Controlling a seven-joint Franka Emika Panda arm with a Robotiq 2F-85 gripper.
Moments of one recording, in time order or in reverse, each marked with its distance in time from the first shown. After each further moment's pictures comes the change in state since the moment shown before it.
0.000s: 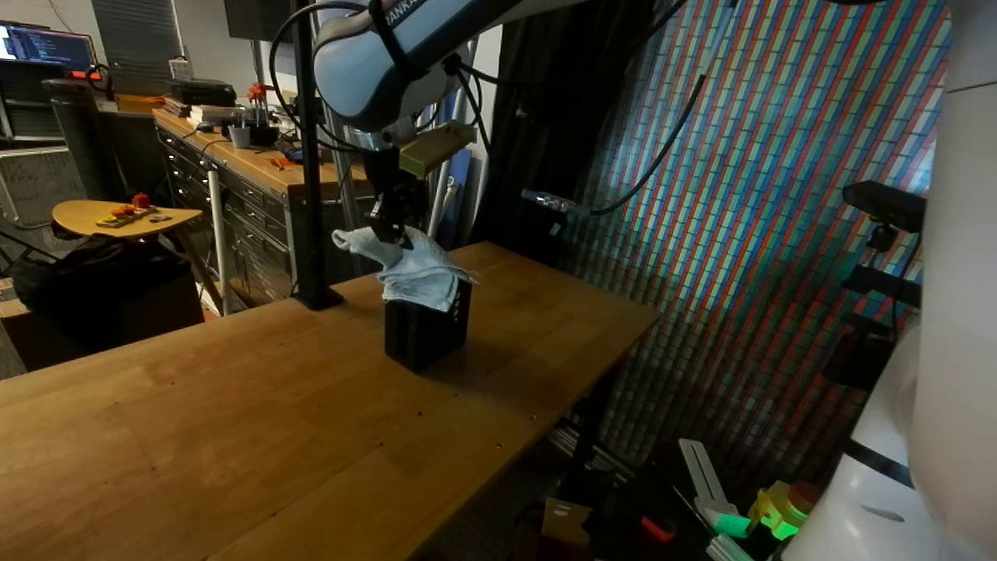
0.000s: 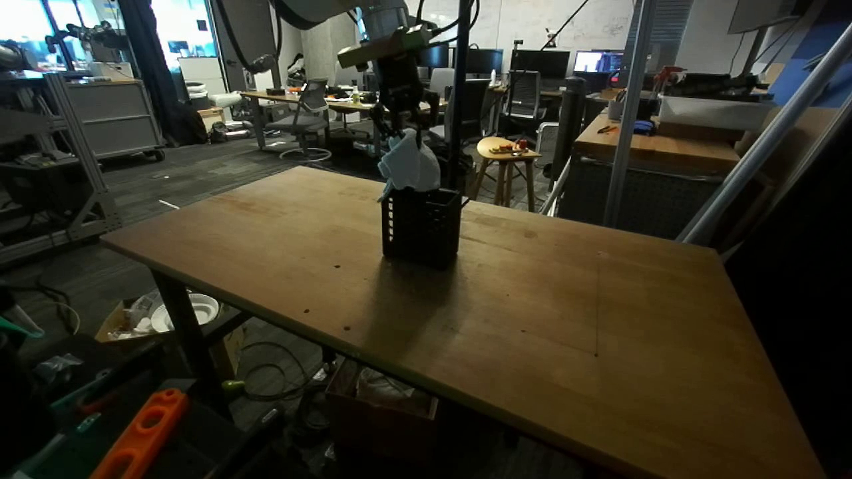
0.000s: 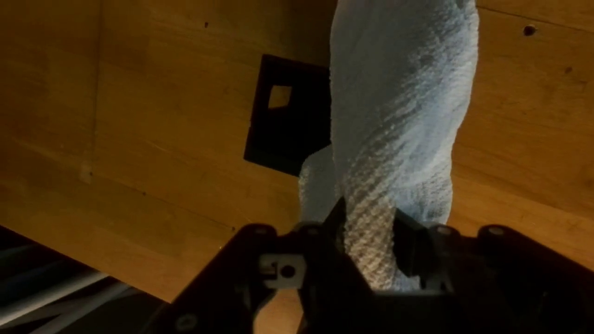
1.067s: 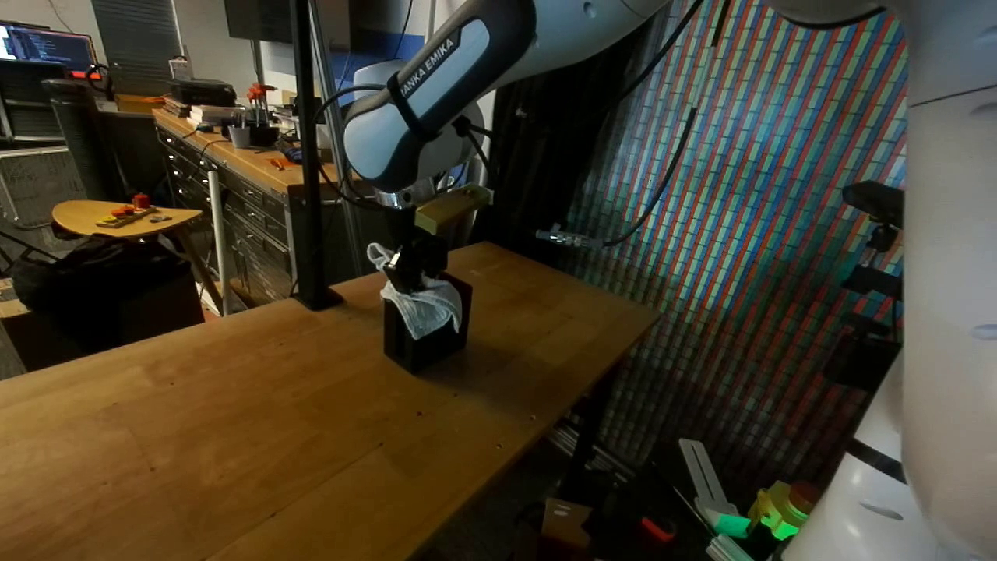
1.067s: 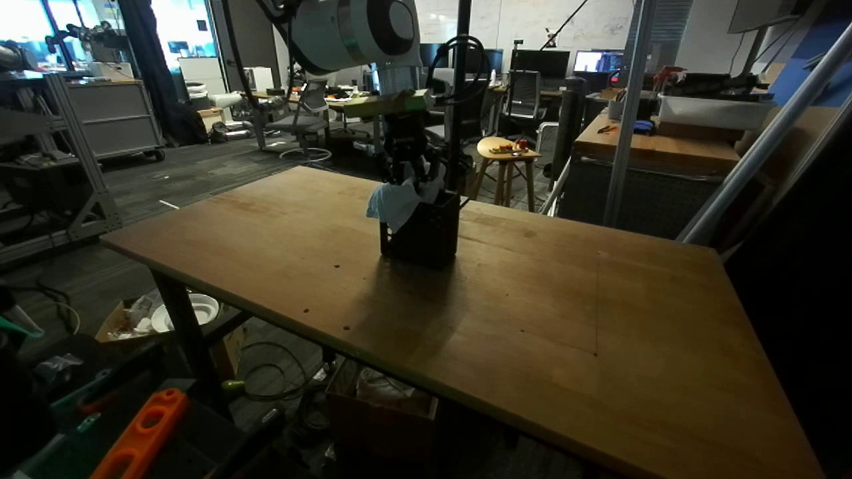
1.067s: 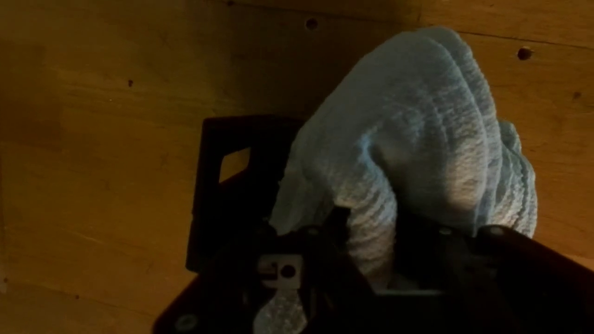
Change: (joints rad) arm -0.056 0.071 -0.001 -0.095 0.104 0.092 0.032
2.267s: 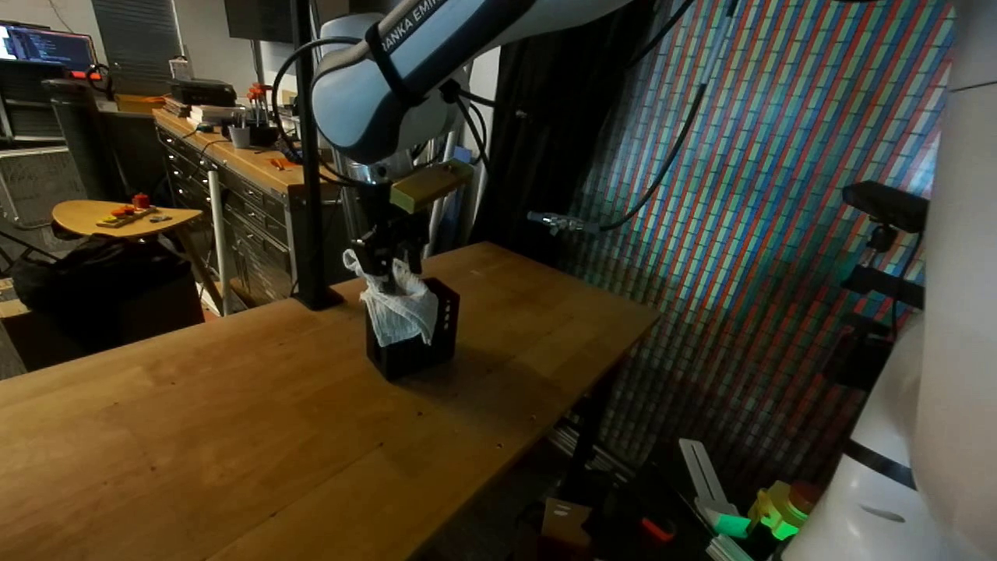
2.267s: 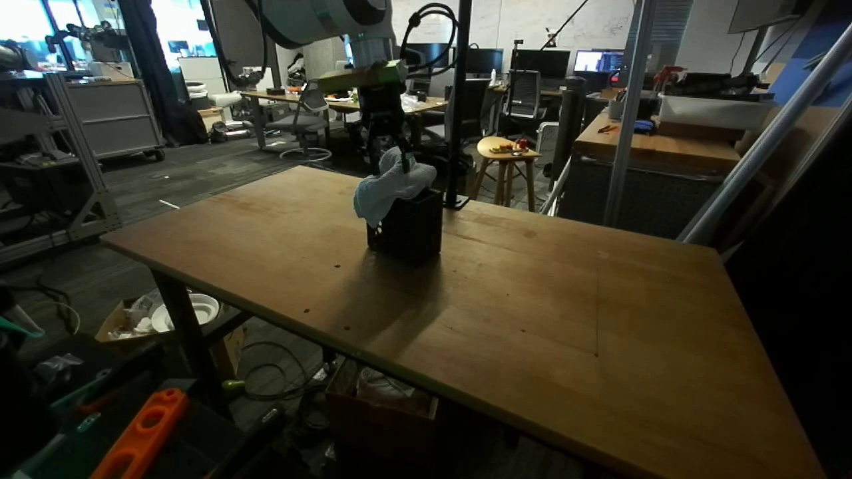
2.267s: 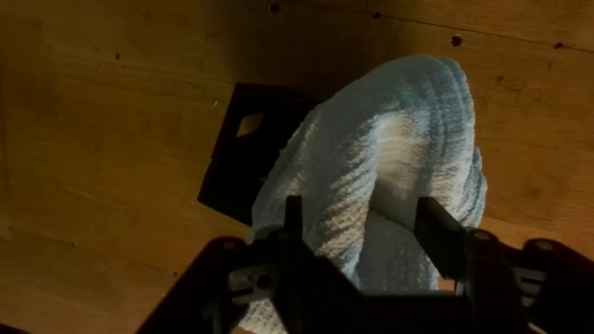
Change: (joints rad) arm 0.074 -0.081 0.008 -0.013 -0.011 -0.030 0.041
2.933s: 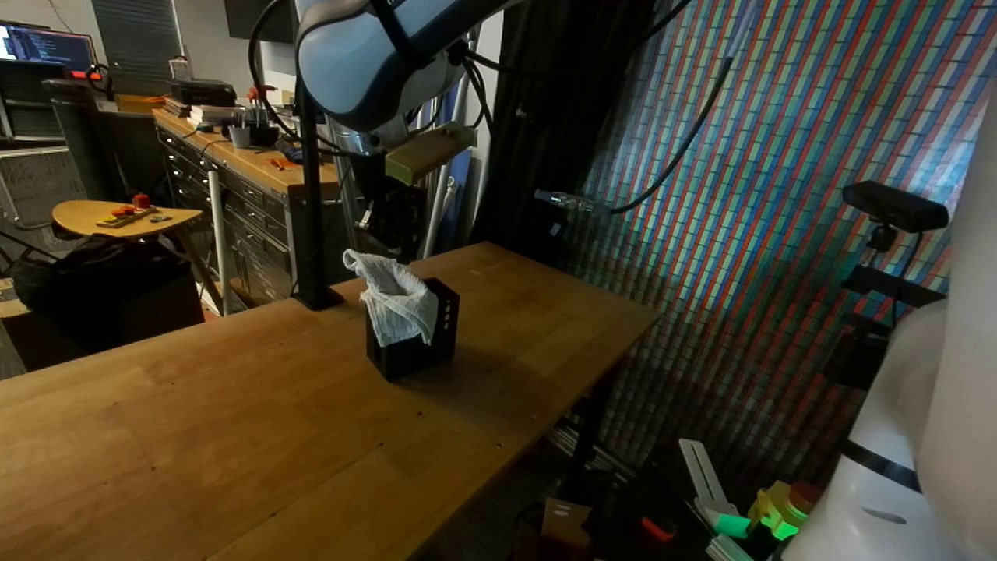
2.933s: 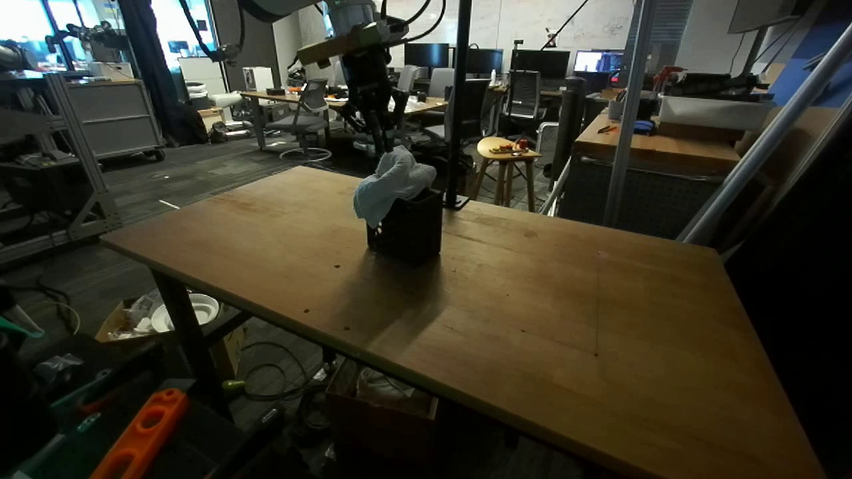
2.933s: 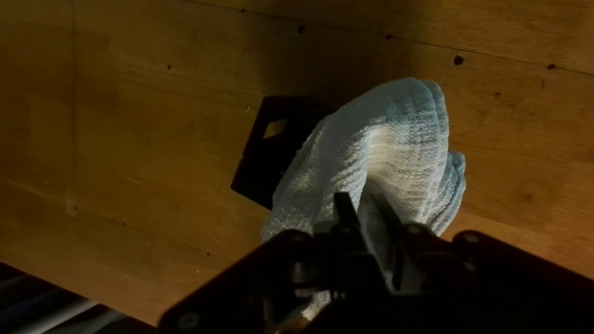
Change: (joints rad) arm 0.038 -0.087 0.009 -0.011 -0.096 -0.085 0.061
